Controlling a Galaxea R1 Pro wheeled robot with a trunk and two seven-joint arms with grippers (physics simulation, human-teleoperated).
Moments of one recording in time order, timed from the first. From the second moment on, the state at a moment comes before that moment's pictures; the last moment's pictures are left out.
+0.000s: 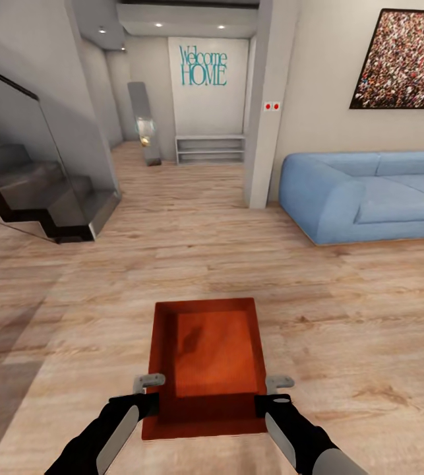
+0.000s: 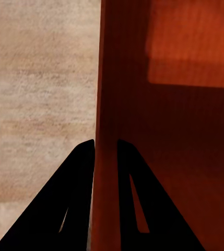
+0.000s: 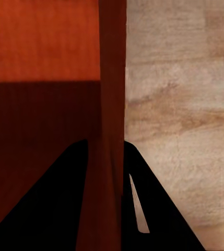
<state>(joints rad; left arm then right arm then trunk) -0.41 0.05 -0.34 -0.88 0.54 0.53 0.31 -0.55 0.08 0.33 -0.46 -0.27 0.28 -0.29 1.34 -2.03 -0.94</state>
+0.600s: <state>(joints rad) -0.41 0.05 -0.34 -0.88 0.54 0.53 0.31 -0.55 0.08 0.33 -0.46 -0.28 0.28 -0.29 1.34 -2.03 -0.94</state>
